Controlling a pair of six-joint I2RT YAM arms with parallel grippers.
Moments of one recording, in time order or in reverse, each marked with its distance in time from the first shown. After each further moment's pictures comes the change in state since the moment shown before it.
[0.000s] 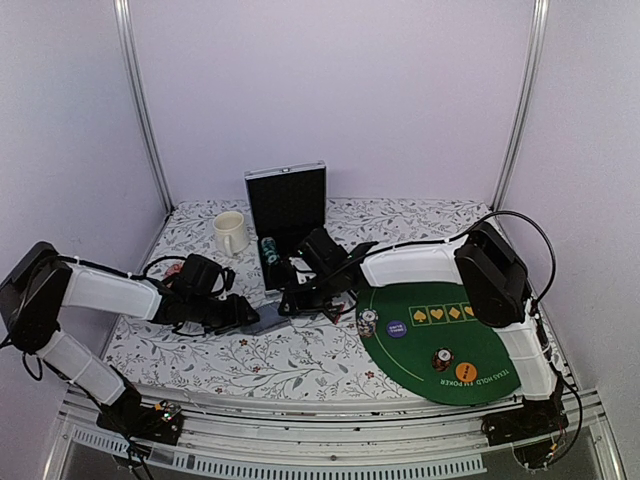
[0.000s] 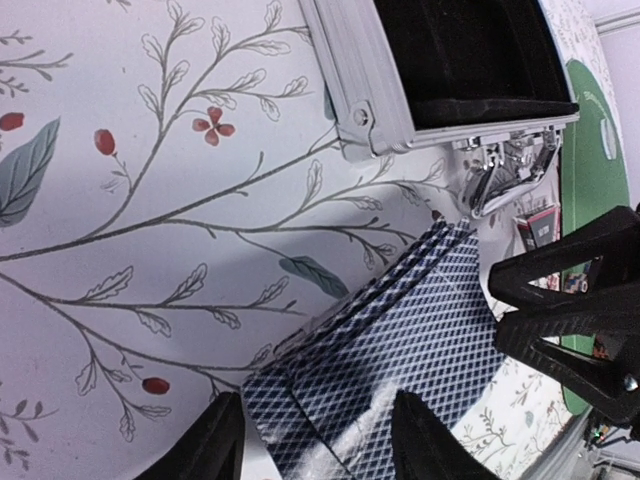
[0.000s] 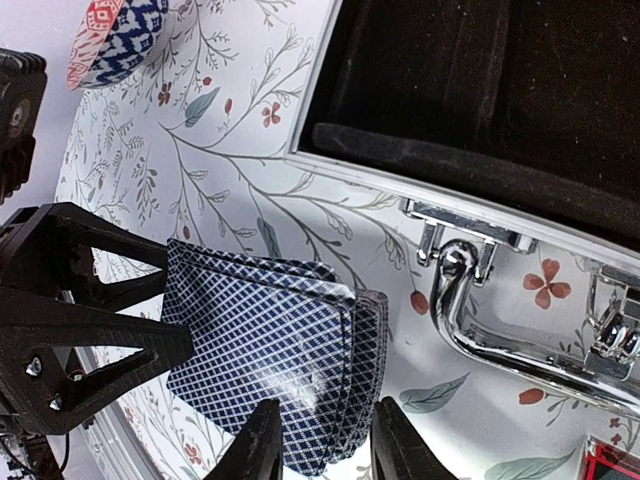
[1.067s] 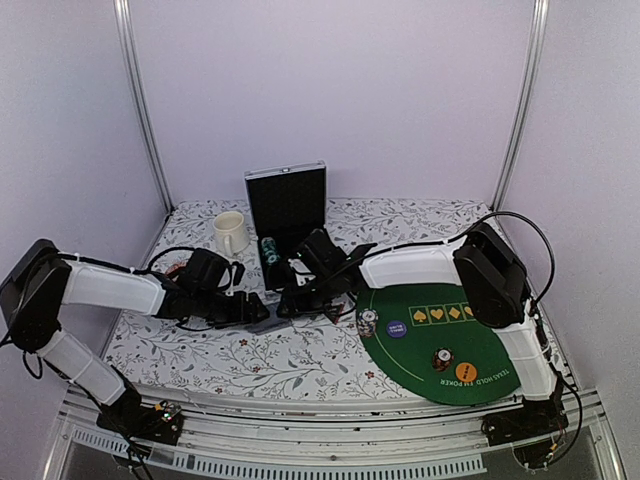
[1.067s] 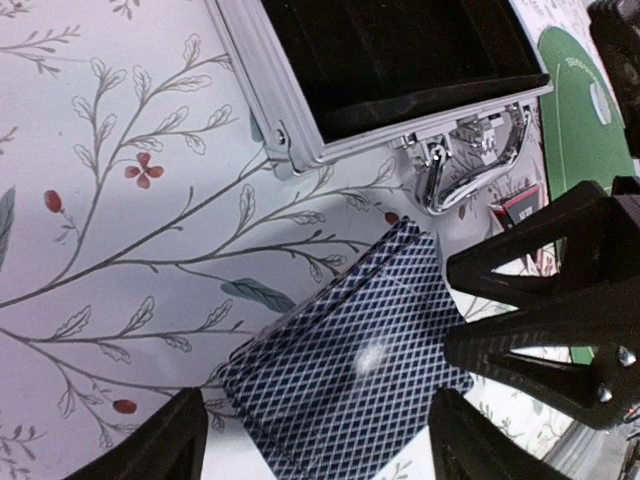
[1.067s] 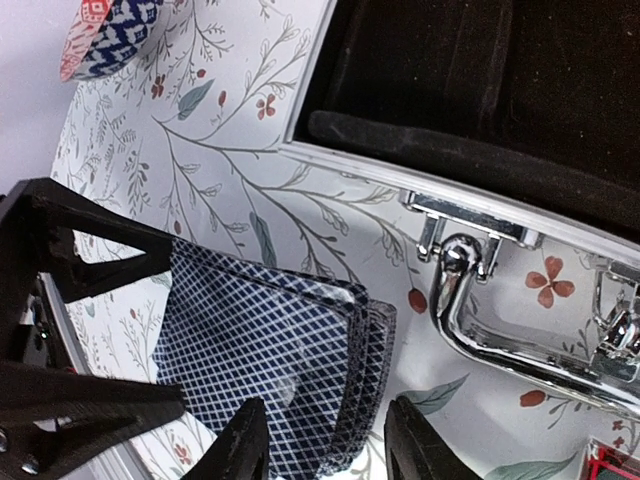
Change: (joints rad) left arm -0.037 0.031 0.064 -0.034 -0.014 0.082; right arm 0.007 0.009 0.004 -0.001 0.009 -0.008
